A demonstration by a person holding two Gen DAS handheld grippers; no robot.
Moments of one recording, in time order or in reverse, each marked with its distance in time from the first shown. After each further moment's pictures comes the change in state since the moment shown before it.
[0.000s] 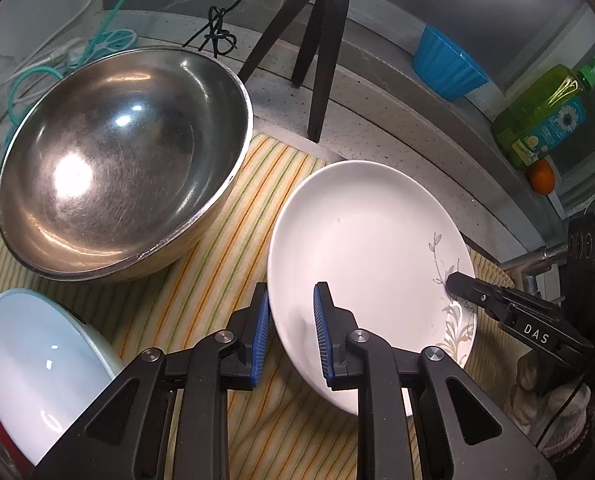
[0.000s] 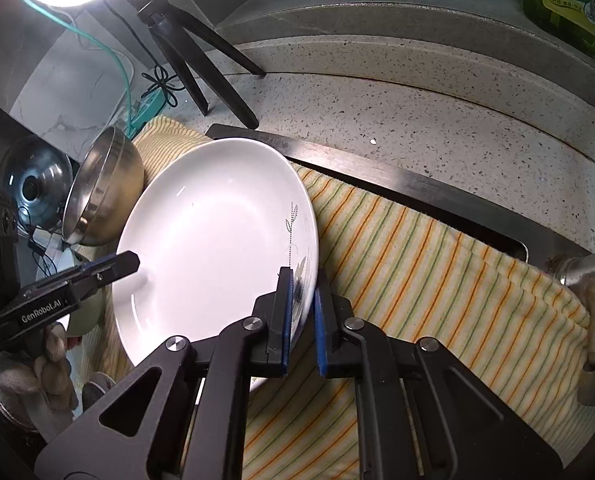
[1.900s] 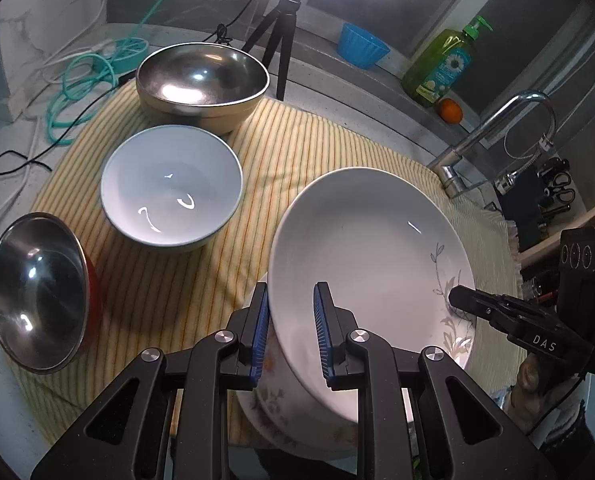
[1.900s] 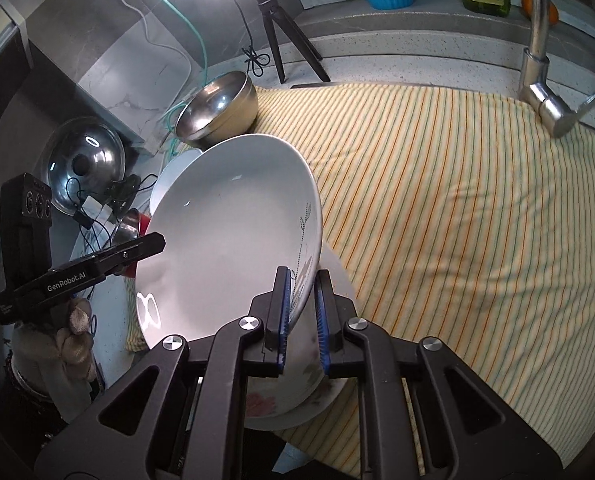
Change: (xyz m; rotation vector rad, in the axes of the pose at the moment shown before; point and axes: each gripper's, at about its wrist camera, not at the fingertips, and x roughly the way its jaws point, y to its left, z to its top) left arm -0.111 0.063 -0.113 0.182 -0.012 -0.181; right arm -0.106 0.123 -0.185 0.094 -0.112 -0.003
